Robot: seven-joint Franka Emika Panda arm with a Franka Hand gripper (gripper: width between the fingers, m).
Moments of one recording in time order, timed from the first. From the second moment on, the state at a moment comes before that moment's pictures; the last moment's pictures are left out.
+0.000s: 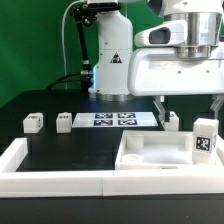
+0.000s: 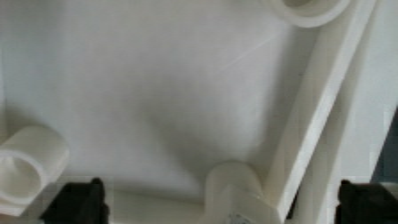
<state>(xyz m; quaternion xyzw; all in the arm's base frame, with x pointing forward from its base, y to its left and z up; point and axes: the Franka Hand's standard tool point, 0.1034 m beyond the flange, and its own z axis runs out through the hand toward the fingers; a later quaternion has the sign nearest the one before) 0.564 0.091 0.077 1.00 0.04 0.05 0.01</state>
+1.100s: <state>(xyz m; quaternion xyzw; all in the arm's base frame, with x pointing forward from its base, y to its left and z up) 0.449 0.098 0.065 1.00 0.04 0.02 0.00</state>
